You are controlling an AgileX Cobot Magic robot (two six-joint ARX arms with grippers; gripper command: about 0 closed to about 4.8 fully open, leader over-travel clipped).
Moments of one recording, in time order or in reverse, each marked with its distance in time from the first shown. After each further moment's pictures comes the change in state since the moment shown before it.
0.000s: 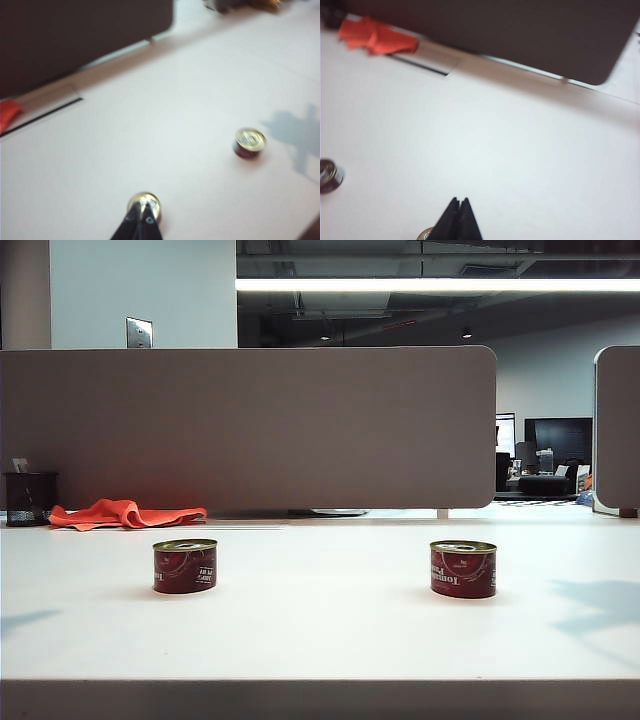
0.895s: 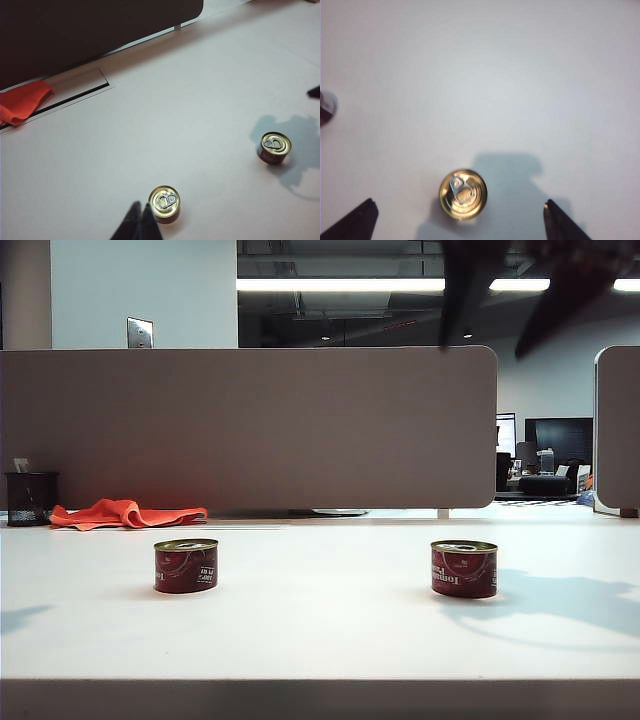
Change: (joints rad) left arm -0.060 0.060 0.130 -0.105 -0.170 -0.072; right arm 0.113 0.311 0.020 -0.108 0.072 0.142
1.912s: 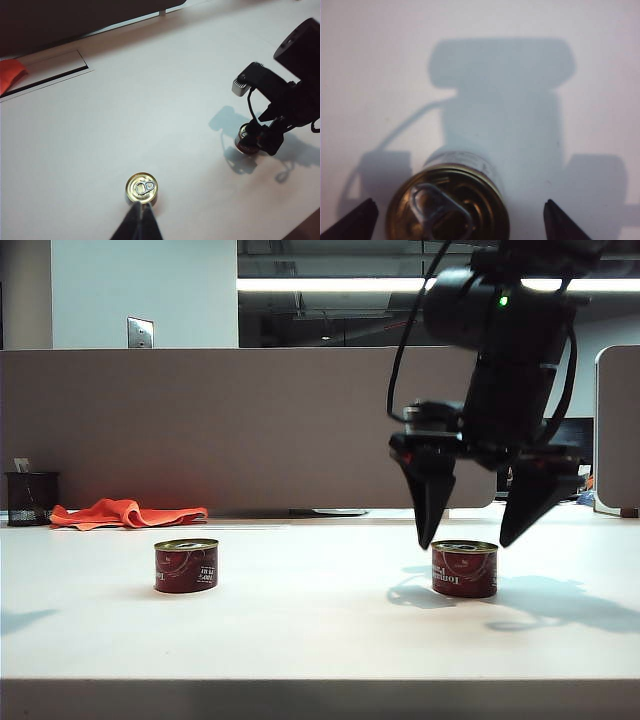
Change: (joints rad) left arm 0.000 0.007 0.000 -0.044 0.057 -0.072; right arm 0.000 0.432 0.005 0.039 -0.006 0.124
